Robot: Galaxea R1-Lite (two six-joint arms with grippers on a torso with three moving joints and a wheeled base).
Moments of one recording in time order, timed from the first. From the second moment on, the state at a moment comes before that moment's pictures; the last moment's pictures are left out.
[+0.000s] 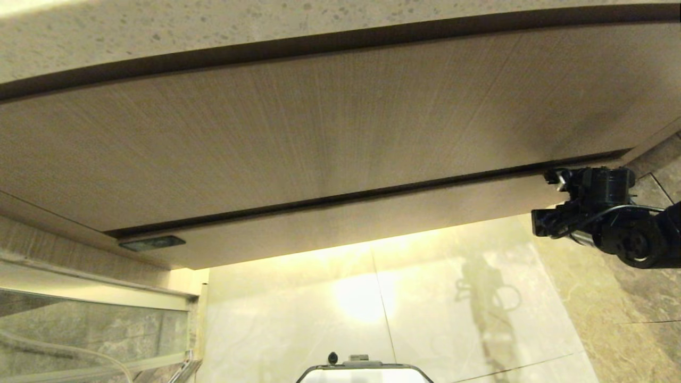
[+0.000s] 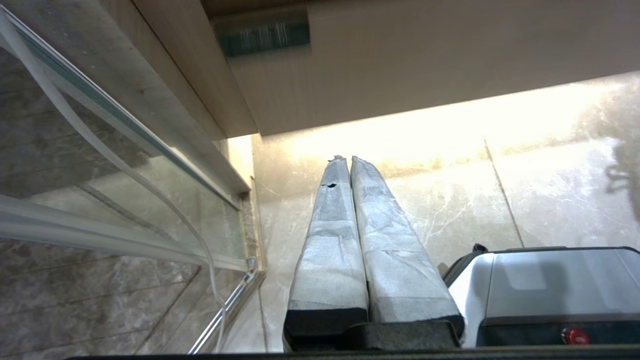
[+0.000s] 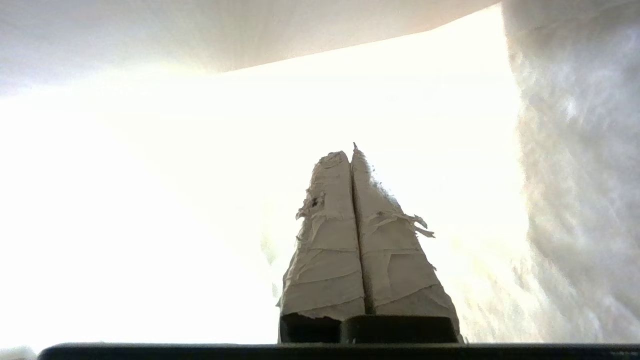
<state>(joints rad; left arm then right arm) 0.00 0.00 0.00 0.00 0.00 0.00 -0.07 1.98 -0.92 -0.65 -0.21 -0.12</state>
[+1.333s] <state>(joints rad) 0.00 0.00 0.00 0.00 0.00 0.00 -0.05 0.57 -0.12 -0.16 -0.10 -0.10</state>
